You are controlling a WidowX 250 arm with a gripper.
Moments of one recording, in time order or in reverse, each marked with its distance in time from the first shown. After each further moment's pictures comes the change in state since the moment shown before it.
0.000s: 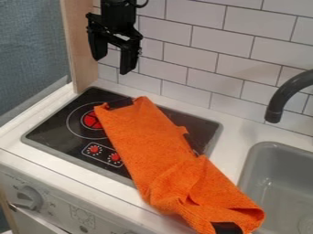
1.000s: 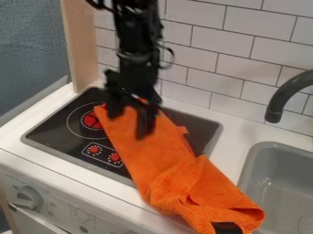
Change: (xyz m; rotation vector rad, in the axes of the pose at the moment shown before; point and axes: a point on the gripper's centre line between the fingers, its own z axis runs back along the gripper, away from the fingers) arm -0.068 -0.110 -0.025 -0.104 0.105 -0.218
